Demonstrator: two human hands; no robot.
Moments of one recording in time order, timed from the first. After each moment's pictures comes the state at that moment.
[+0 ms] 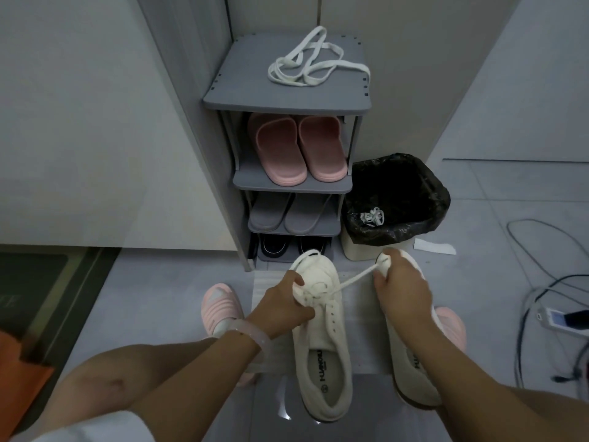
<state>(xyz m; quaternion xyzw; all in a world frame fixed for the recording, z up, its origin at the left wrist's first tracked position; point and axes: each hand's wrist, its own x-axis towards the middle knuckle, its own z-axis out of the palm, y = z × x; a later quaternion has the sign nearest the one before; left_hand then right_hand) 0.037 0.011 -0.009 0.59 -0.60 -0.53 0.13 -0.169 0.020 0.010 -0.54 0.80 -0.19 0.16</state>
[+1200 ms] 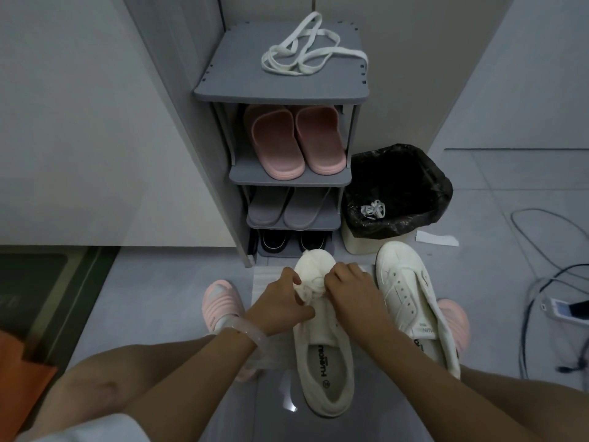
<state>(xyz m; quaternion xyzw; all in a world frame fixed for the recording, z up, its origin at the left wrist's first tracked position) 0.035 0.007 -0.010 0.59 -0.64 -0.49 0.08 -0.120 0.029 -0.008 -0.79 0.60 0.00 0.11</state>
